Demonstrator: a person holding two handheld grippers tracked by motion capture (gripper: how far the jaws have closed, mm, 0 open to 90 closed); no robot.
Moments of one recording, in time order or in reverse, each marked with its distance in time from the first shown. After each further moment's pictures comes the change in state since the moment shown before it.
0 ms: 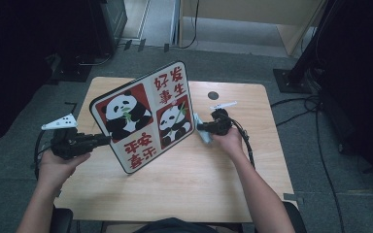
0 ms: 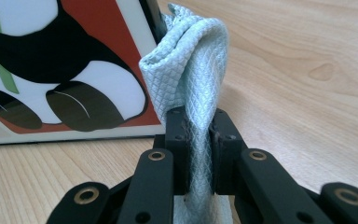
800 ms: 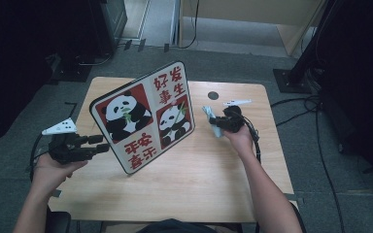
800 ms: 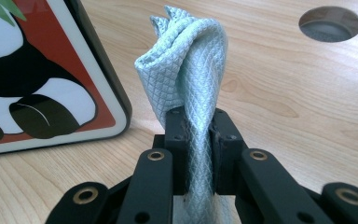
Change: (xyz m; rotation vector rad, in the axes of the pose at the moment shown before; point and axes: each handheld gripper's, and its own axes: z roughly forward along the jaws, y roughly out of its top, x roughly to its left) left arm 0.001 -0.012 -0.004 0.049 0.057 0.040; right arm -0.015 0.000 -0.038 -0.088 -0.142 -0.002
